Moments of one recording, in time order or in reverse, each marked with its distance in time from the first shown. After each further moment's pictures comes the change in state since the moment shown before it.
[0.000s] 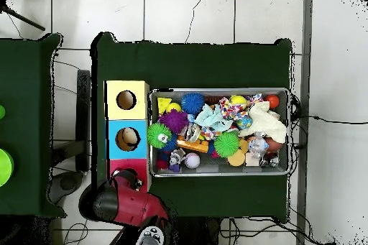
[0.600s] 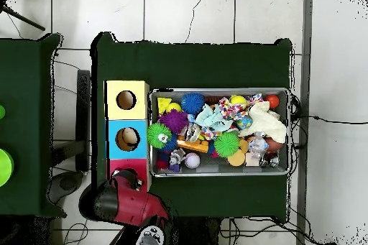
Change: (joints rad) arm 0.000 0.000 -0.001 -0.003 0.000 0.007 0.000
